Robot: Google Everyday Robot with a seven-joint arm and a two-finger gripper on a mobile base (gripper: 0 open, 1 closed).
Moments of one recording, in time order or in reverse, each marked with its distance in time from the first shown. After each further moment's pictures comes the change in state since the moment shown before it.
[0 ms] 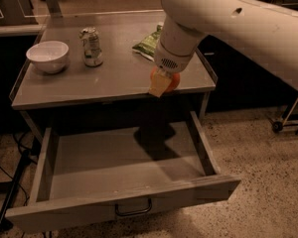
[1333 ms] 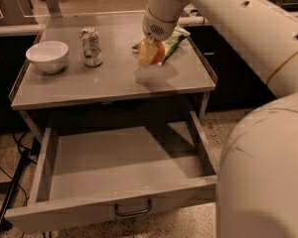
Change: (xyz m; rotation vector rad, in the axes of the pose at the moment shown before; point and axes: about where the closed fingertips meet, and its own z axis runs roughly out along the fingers) arm -0.060 -0.083 0.022 -0.072 -0.062 -0.066
